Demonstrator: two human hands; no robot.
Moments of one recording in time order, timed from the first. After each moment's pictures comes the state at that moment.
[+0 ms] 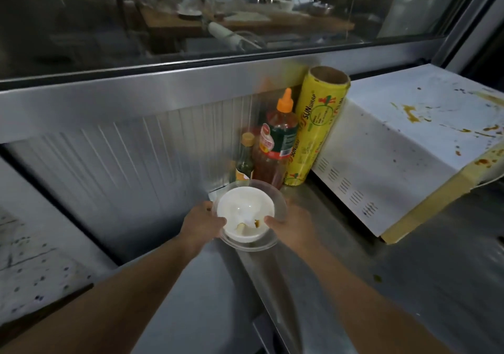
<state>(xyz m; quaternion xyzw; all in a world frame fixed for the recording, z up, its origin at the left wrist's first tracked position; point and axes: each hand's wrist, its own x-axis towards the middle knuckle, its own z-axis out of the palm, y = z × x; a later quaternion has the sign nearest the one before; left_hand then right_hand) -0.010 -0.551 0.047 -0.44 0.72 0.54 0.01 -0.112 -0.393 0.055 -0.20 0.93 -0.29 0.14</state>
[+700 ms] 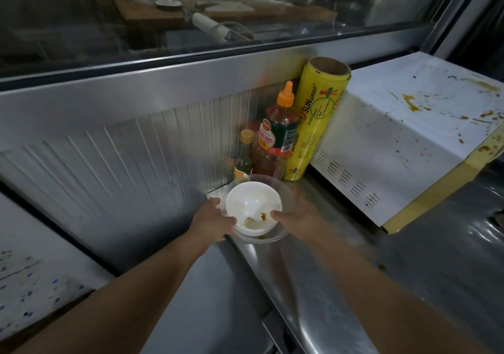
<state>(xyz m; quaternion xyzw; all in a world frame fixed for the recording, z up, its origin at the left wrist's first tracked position) -0.025 -0.559 0.039 -0.40 0.71 0.58 0.05 -0.126 -0.399 0.052 -0.13 0.92 -0.32 0.19</state>
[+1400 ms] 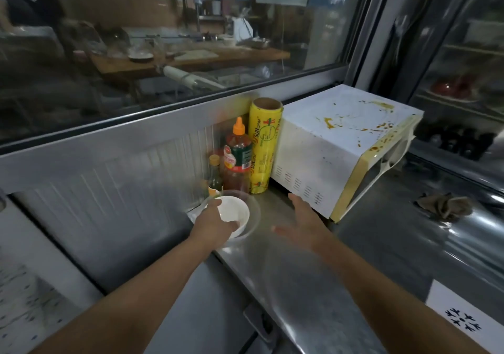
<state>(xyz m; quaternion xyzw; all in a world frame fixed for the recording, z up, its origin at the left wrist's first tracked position) 0.008 -0.487 0.123 -0.28 0.82 0.51 0.00 -0.061 -0.297 0.138 -0.18 0.92 -0.32 0.14</state>
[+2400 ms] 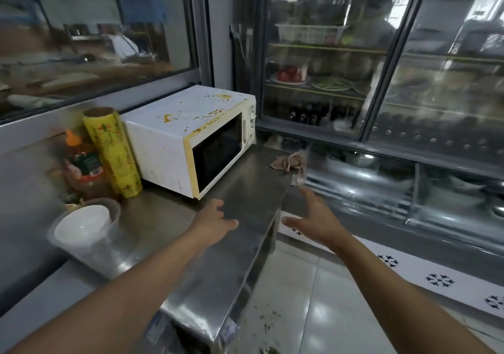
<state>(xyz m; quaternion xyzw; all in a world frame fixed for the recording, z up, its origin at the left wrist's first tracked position) 0.022 -0.152 0.157 -0.09 0.85 0.51 0.09 0.035 0.076 0.183 0.00 0.92 -0.38 0.03</state>
